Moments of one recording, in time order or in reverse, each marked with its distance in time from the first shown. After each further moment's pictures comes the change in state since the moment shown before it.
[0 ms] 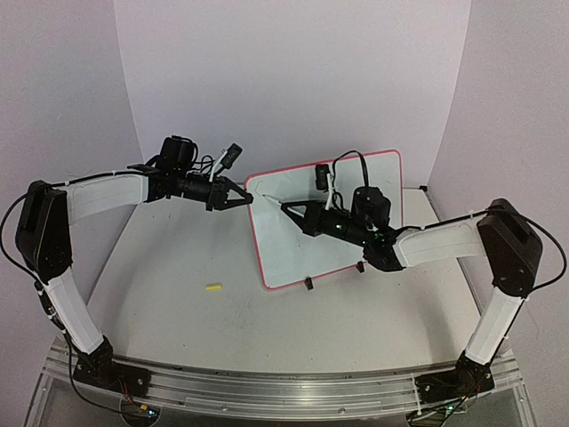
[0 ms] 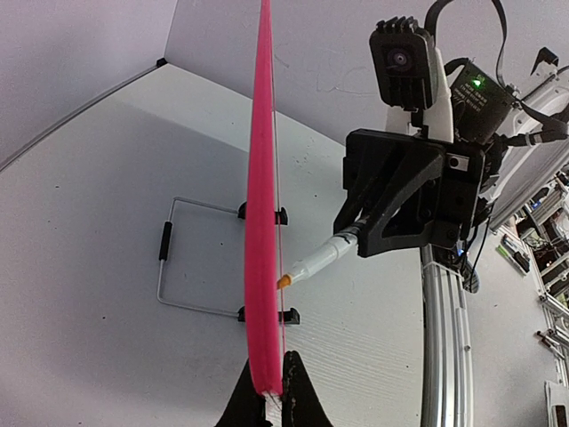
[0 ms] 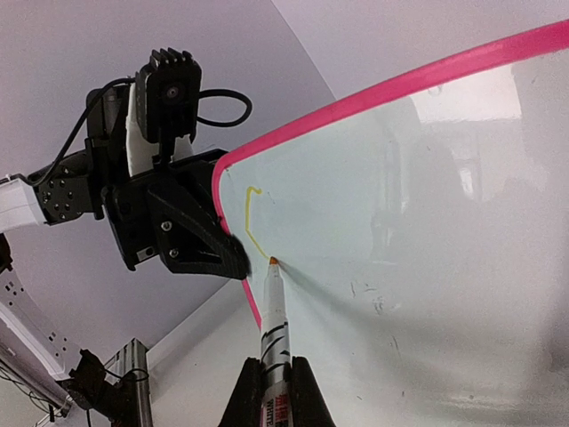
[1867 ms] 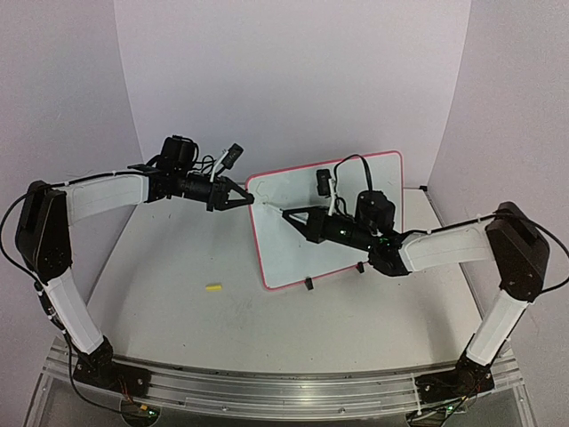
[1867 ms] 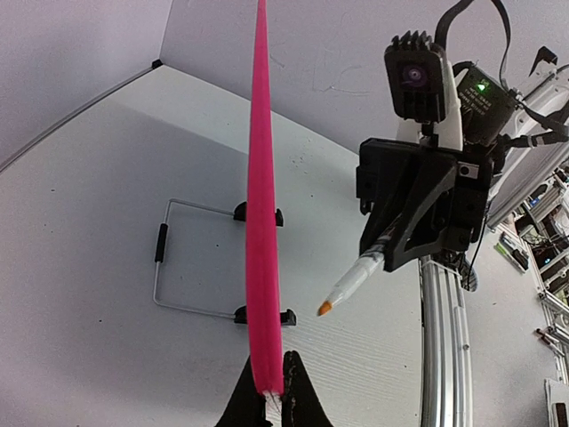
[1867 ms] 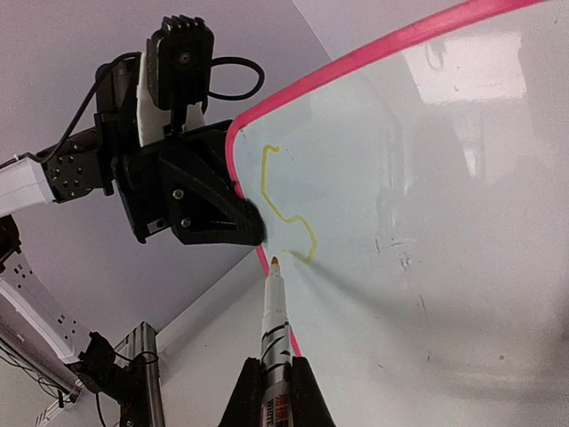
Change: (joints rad) left arm -0.003 -0.002 0.000 0.000 0.001 0.003; right arm 0.018 -0.053 -0.057 -0.016 -0.038 0.005
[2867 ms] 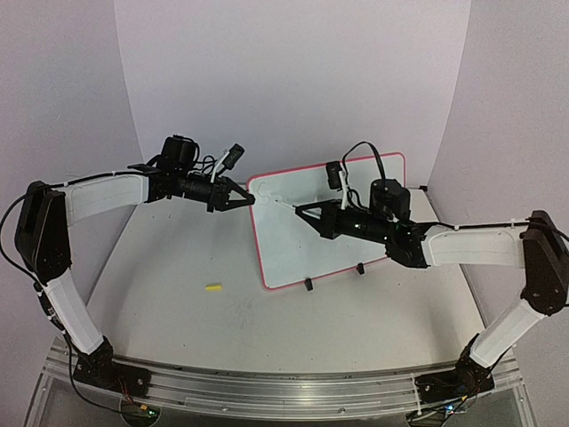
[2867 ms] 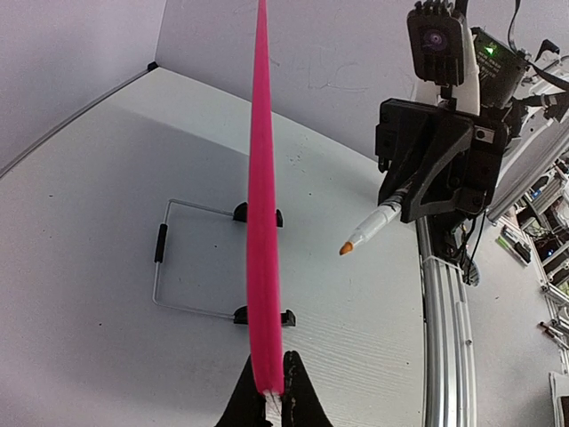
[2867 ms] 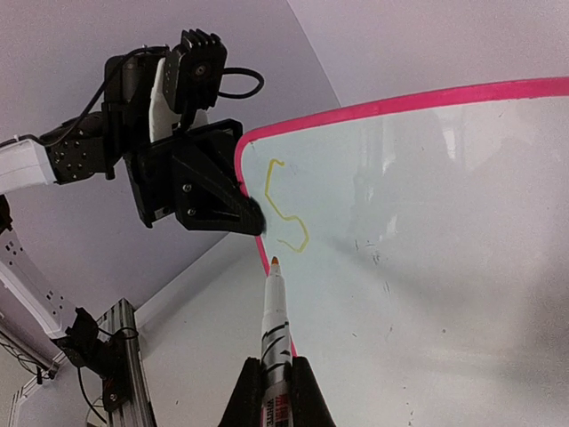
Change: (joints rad) left arm -0.009 -0.007 0.000 -0.009 -0.002 0.025; right arm -0.024 -0.168 -0.001 -0.265 0.009 -0.128
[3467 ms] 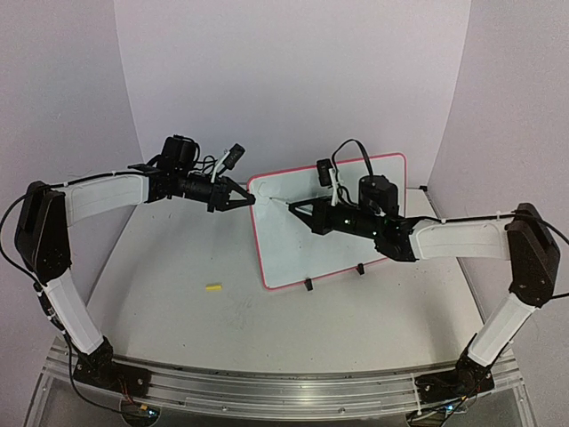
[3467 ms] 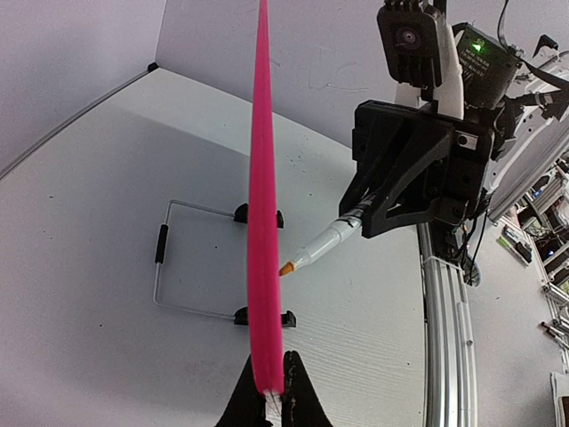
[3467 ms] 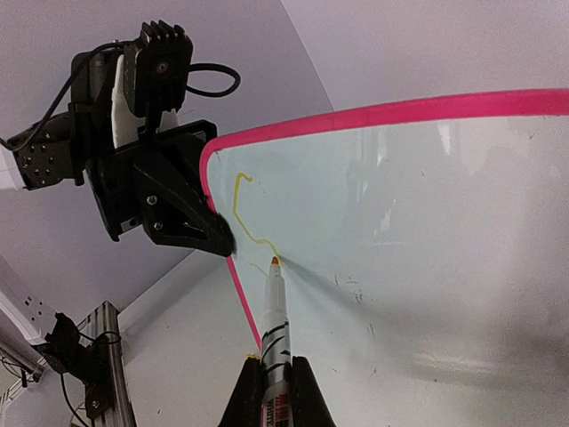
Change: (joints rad) left arm -0.004 -0.001 0.000 0.000 -0.005 0.002; right arm 0.000 0.092 0.083 -0.014 0.018 -0.024
